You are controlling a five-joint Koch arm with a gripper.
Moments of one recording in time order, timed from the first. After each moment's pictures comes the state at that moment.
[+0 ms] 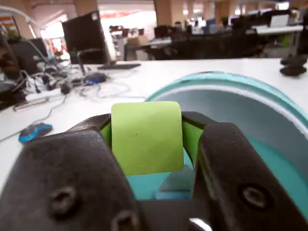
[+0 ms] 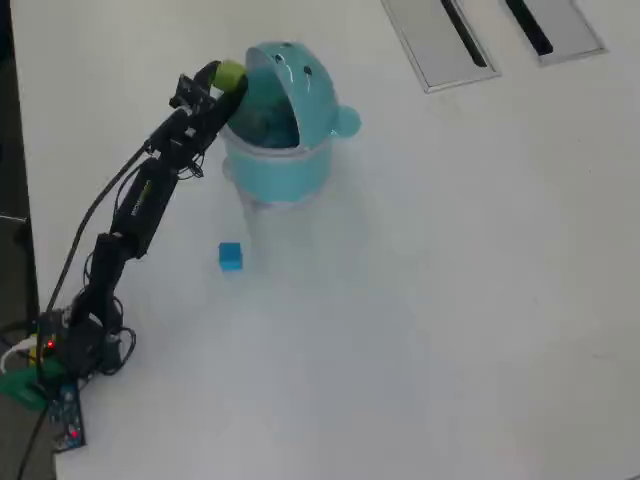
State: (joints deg) arm -40.0 53.1 20.6 27.5 -81.8
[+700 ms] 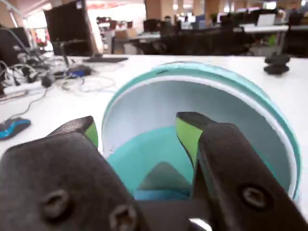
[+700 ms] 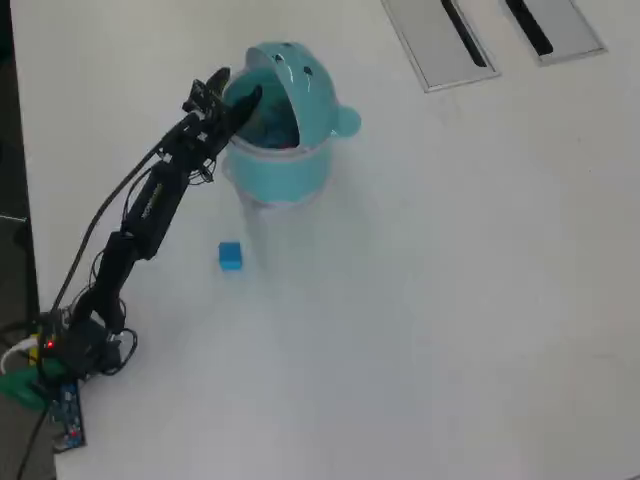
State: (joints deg) arm -37.1 46.8 9.6 33.8 -84.3
